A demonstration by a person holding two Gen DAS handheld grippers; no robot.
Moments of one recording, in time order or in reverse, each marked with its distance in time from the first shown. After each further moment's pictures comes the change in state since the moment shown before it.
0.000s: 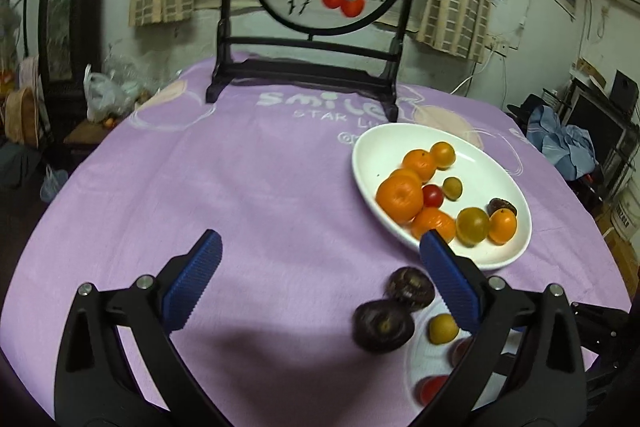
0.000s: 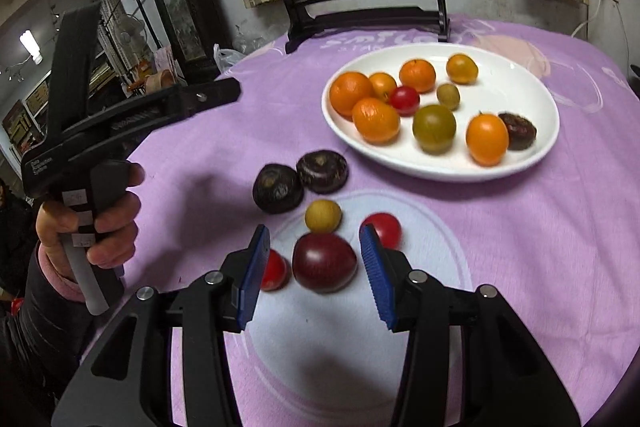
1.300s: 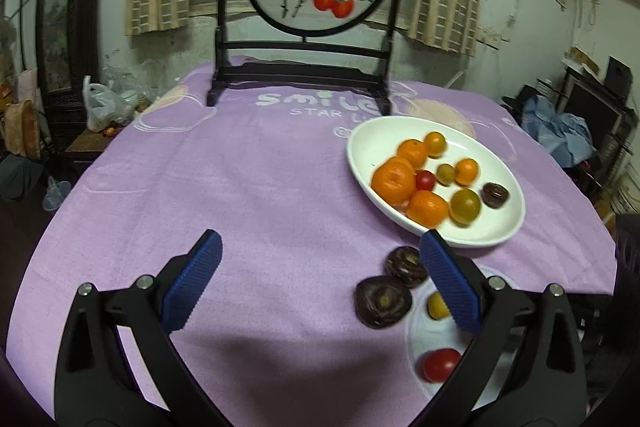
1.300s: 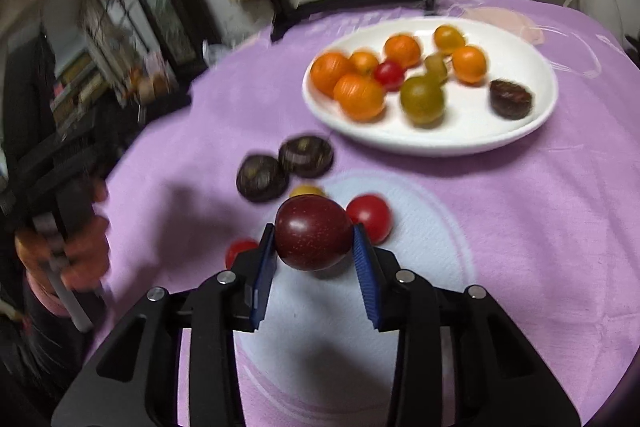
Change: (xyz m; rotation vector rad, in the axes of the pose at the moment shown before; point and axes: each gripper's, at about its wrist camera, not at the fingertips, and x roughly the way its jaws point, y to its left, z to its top) left arm -0.014 -0.009 -0.013 0.065 0.004 -0.039; right arm 0.001 -0.019 -0.007 0.096 0.000 0.016
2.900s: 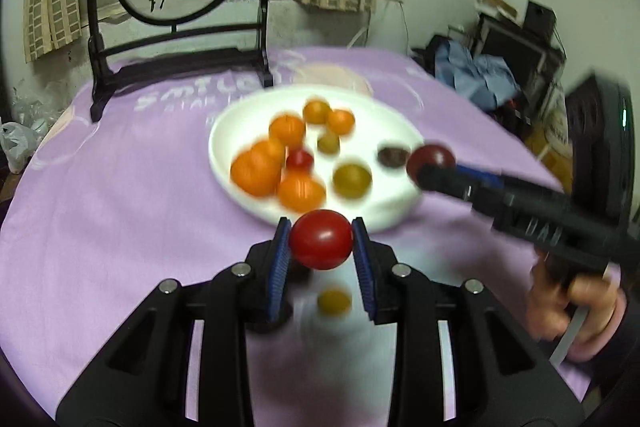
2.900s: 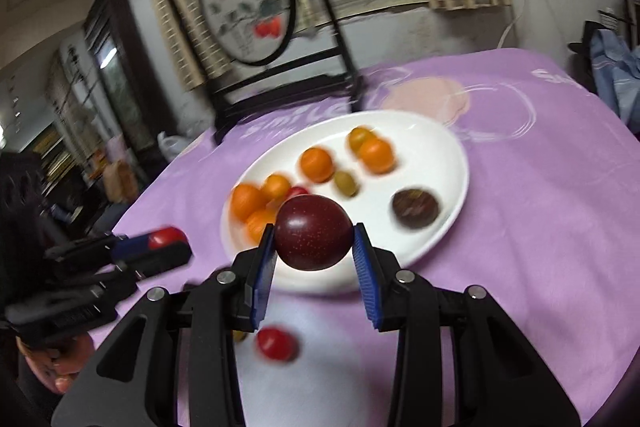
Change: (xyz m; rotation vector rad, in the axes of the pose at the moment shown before) left arm 0.030 -0.067 0.018 0.188 0.093 -0.261; right arm -0.018 -0.057 0.053 0.113 -0.272 -0.166
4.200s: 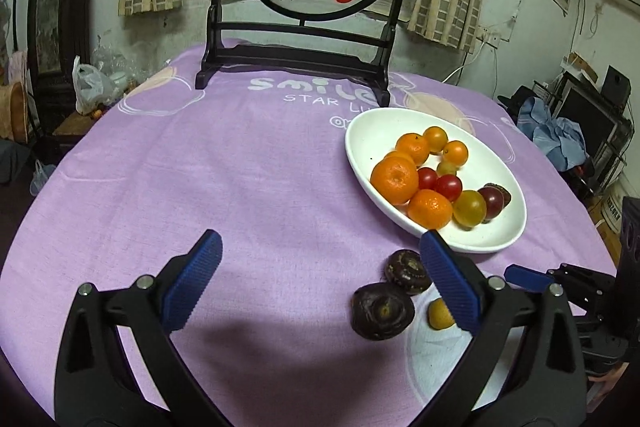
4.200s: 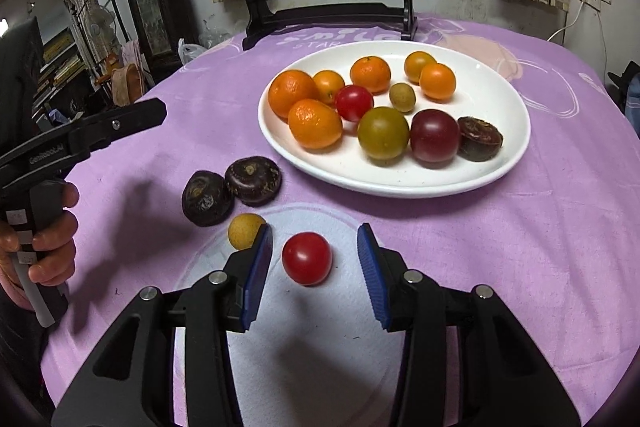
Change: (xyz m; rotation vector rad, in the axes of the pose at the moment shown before) left arm -0.027 0.068 -0.030 -0.228 -0.071 0.249; right arm 0.011 0.051 -0.056 -0.257 0.251 0.036
